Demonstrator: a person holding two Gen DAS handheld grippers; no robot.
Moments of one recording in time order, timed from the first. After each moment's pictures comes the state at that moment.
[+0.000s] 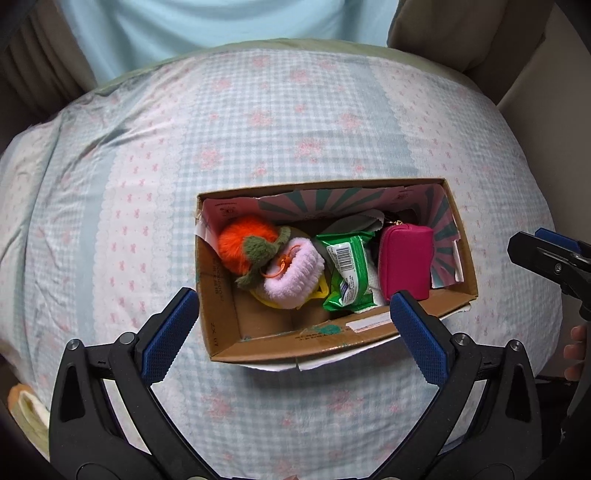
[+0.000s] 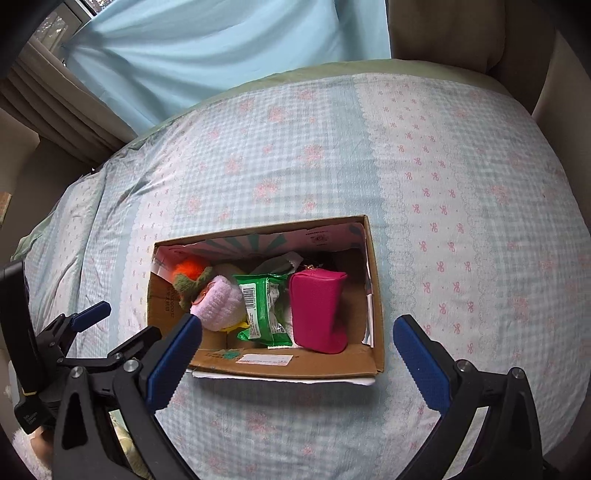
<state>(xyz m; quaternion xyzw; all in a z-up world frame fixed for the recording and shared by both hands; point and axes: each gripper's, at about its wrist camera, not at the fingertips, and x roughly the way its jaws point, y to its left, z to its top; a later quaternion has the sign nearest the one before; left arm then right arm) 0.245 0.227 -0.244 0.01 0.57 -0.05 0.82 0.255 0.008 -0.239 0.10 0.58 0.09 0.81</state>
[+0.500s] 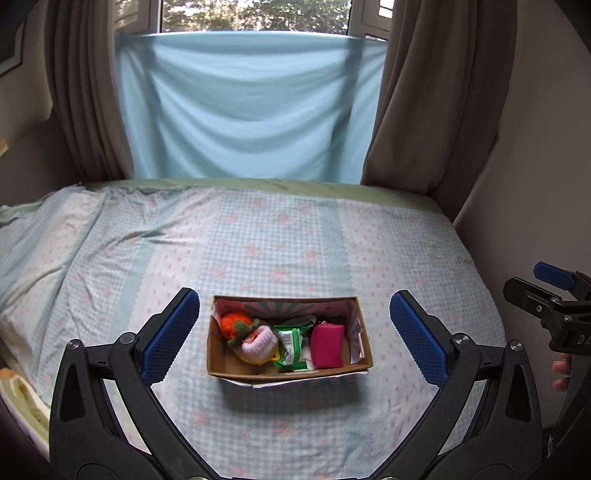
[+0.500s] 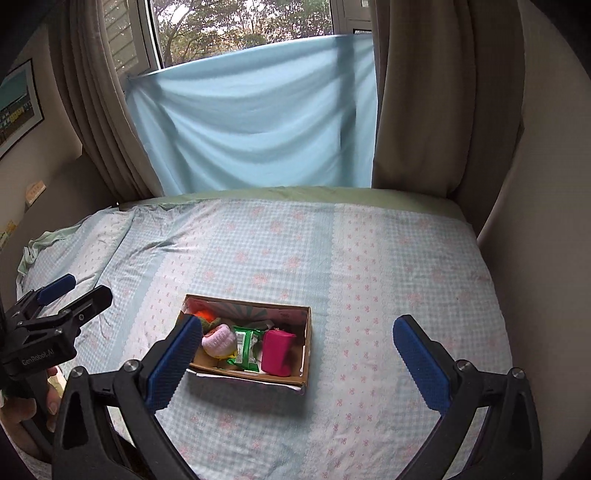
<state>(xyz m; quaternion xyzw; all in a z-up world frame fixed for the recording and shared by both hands) 0.136 0.179 -0.015 -0.03 0.37 -0.03 0.93 0.151 -0.055 -0.027 0.02 0.41 0.08 0.91</state>
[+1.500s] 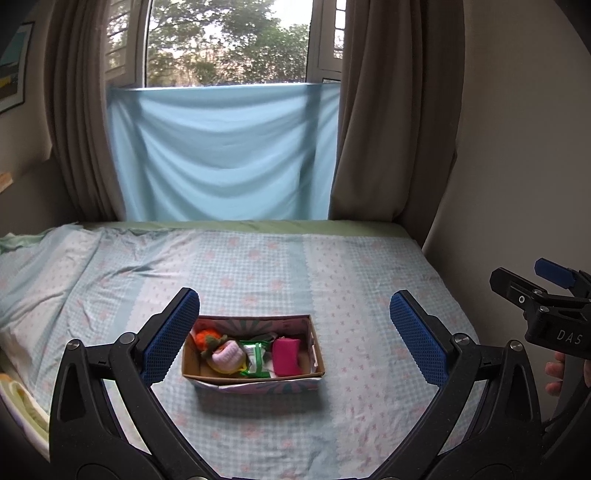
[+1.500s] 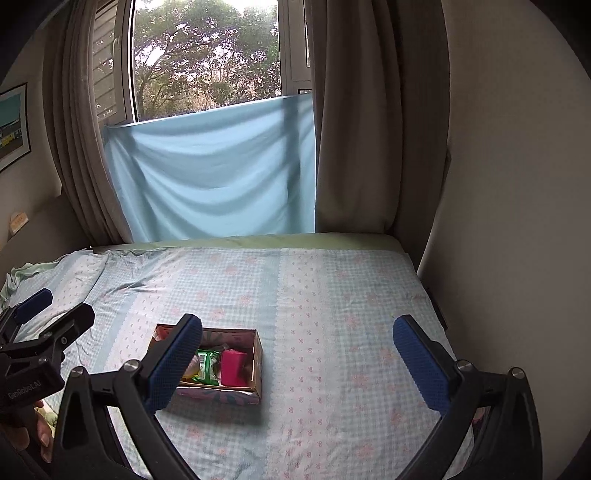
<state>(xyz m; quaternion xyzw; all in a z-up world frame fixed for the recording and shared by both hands) 0.042 0.094 0.030 -0.01 0.29 -0.05 0.95 0.055 -0.118 0.017 0.02 0.32 0.00 0.95</state>
